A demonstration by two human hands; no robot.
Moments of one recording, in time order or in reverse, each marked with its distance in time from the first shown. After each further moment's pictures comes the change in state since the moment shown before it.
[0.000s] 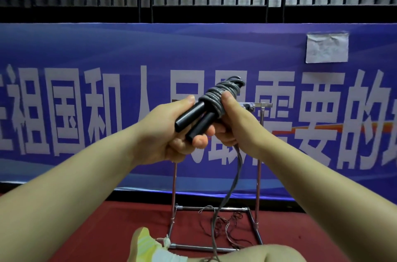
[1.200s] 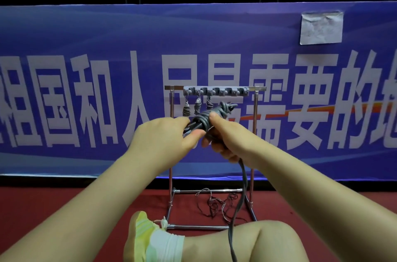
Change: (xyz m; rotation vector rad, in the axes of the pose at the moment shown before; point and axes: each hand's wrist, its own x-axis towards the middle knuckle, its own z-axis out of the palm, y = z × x) left_hand 0.030 -0.063 0.005 1.466 0.644 0.258; right_hand -0.026 0.035 0.014 -0.307 0.198 0.411
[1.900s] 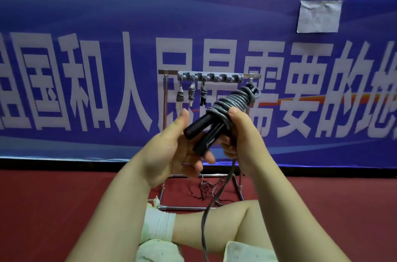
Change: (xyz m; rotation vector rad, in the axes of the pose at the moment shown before) left_hand -0.048 0.027 0.008 -1.603 -0.606 -0.358; right_hand -0.031 0.037 0.013 0.535 0.171 -0.210
